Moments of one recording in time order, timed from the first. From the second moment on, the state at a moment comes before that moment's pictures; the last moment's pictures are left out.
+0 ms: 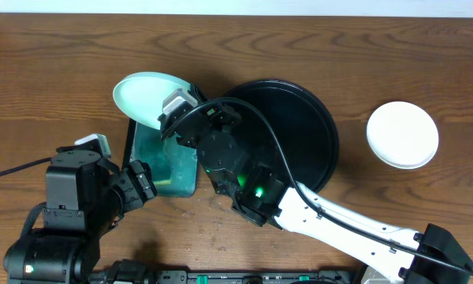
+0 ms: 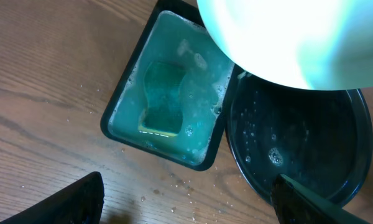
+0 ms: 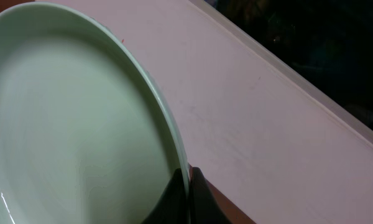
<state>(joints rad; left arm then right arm) -0.10 0.79 1.15 -1.26 0.00 -0.47 1.06 1.59 1.19 0.30 0.67 -0.47</state>
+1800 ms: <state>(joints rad) -0.10 0.79 1.15 -1.26 0.00 -0.47 -0.66 1.55 1.11 -0.77 -0.08 0.49</state>
